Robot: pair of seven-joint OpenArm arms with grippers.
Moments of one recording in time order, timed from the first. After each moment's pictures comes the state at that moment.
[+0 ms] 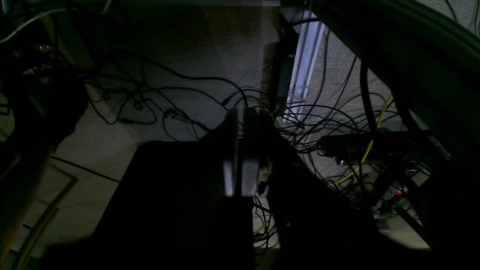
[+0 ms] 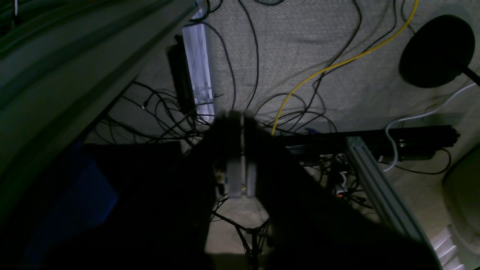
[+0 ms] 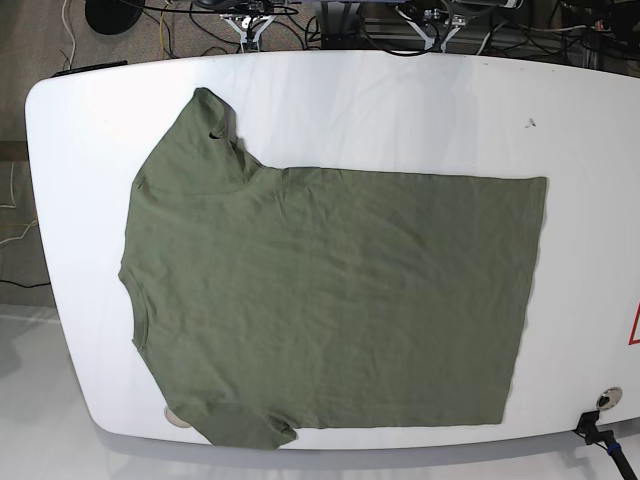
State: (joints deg) left arm 0.0 -2.2 -1.1 0.7 -0.1 -1.9 1.7; right arm -0.6 -0.5 -0.3 -0.9 1.8 1.5 -0.6
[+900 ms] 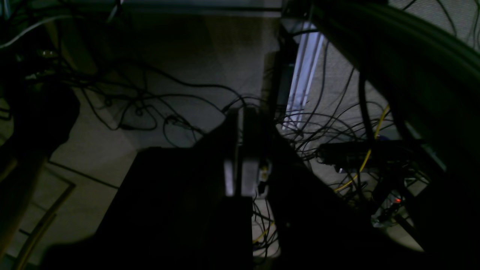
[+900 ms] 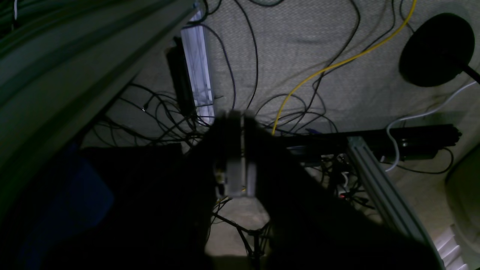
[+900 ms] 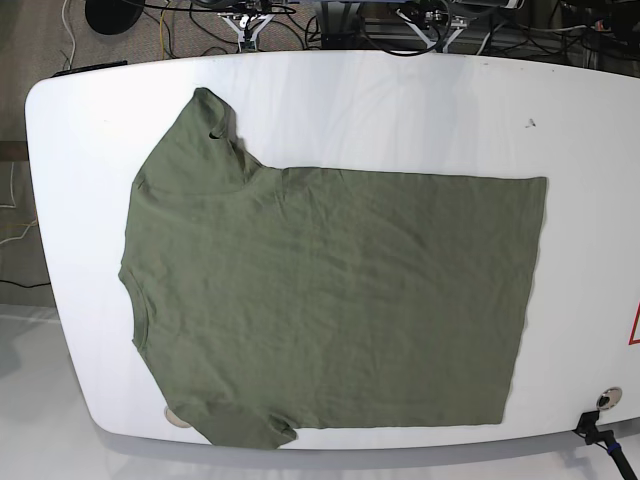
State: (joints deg) left arm -0.3 -2.5 -1.0 1.0 -0.7 -1.9 0.4; right arm -1.0 -0.2 -0.2 -0.6 2.5 1.7 0.1
